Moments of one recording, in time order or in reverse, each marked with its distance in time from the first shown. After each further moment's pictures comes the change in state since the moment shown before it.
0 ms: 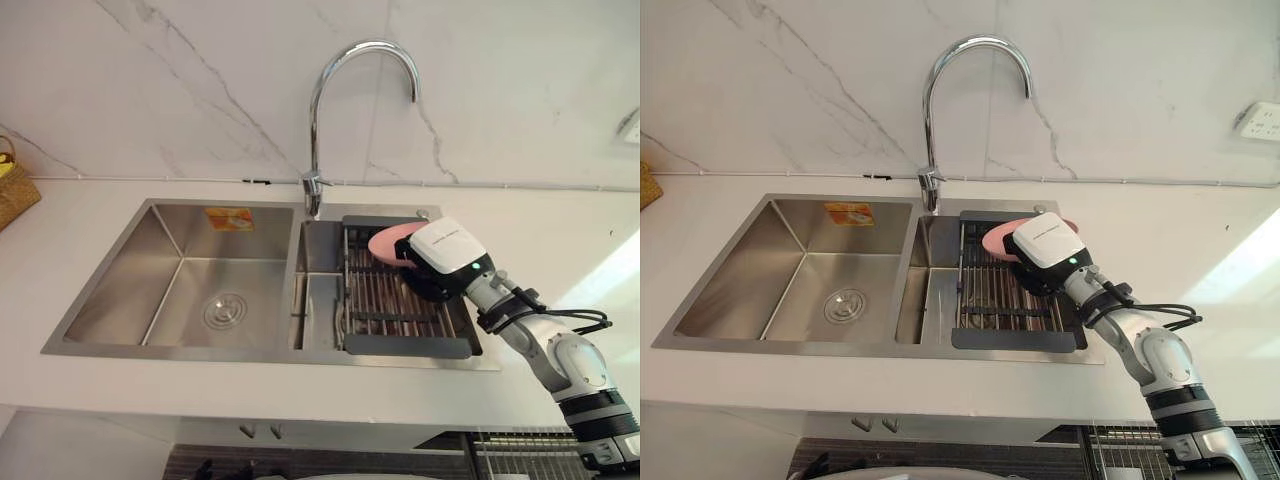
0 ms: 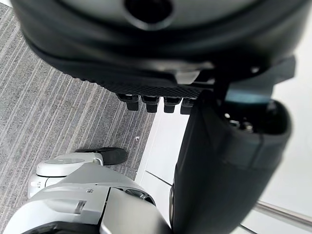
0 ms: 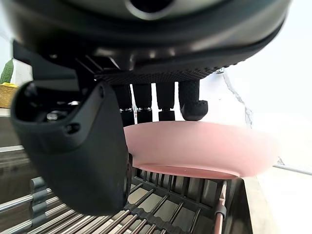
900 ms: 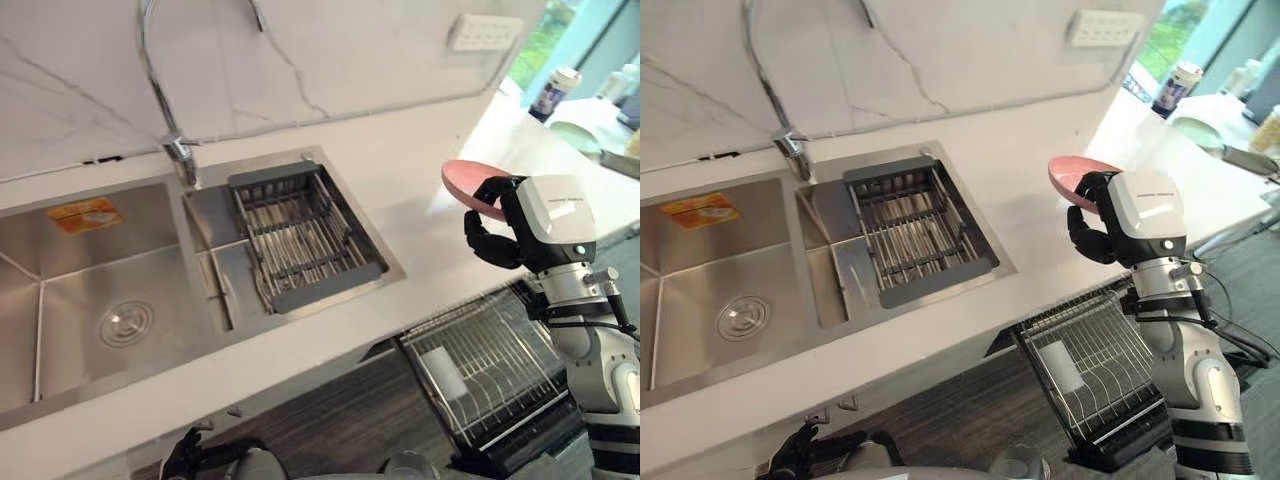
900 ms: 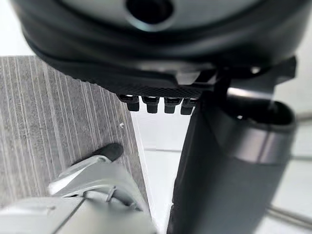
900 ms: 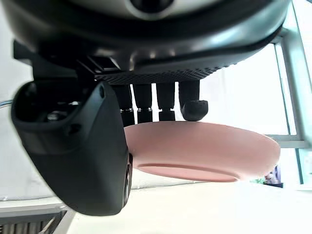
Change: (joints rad) left arm -0.094 0.069 0.034 -0.025 -0.007 -0.032 0.010; right arm 0.057 0.072 -0.300 -0.148 0.165 0.150 -0.154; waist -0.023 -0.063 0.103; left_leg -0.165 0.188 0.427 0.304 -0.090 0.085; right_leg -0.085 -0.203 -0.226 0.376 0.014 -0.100
